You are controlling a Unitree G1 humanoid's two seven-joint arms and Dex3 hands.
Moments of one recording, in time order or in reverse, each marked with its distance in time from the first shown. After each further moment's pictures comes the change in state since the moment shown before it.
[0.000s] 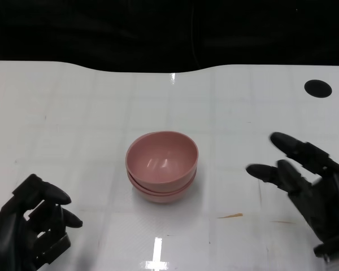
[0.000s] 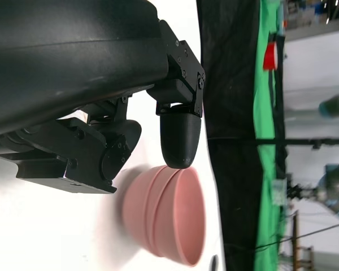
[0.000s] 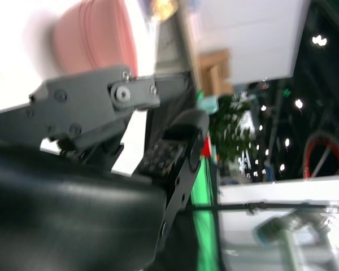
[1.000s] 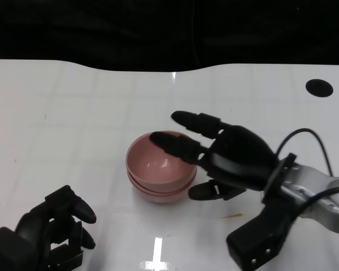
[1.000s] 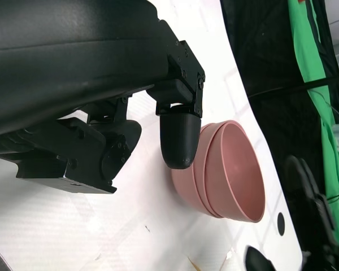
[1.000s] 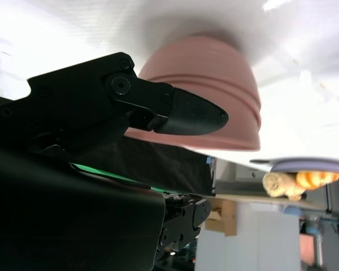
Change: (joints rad) left arm 0.020 0.127 -0.113 -0.051 0.171 0.113 -0.049; right arm -0.562 -0.291 0.608 0.179 -1.612 -0.215 -0.703
